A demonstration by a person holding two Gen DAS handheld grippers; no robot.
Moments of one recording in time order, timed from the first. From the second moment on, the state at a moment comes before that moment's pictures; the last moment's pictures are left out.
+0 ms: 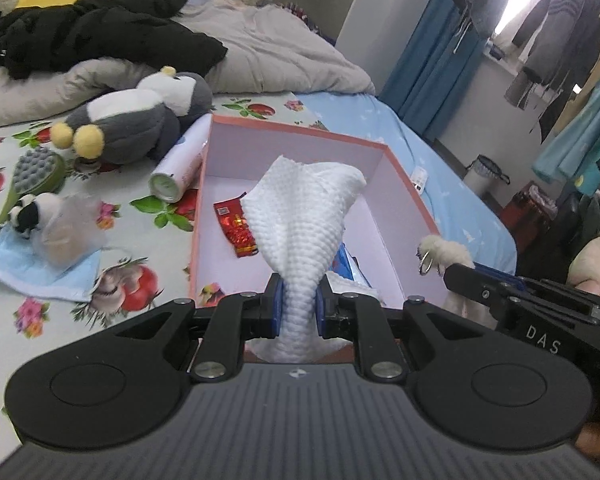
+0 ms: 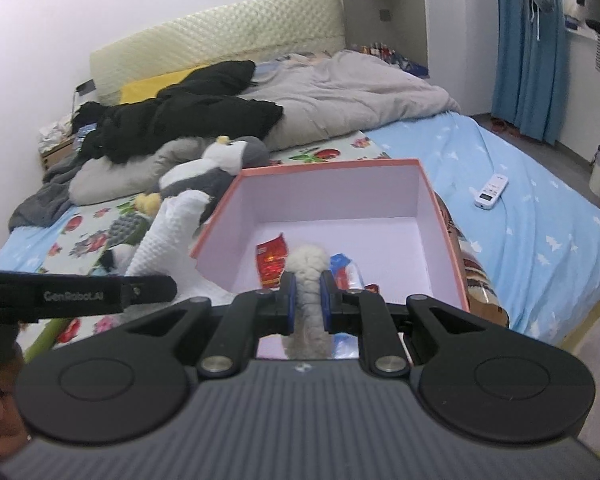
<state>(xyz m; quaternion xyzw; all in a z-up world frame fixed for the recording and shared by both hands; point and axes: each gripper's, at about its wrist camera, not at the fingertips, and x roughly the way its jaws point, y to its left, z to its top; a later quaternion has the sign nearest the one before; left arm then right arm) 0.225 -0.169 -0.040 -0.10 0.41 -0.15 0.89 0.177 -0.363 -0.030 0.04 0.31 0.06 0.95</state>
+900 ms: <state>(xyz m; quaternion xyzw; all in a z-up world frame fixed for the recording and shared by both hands) 0.344 -0.192 -0.129 -0.08 0.48 -0.13 0.86 0.286 -0.403 -0.111 0.08 0.40 0.05 0.91</state>
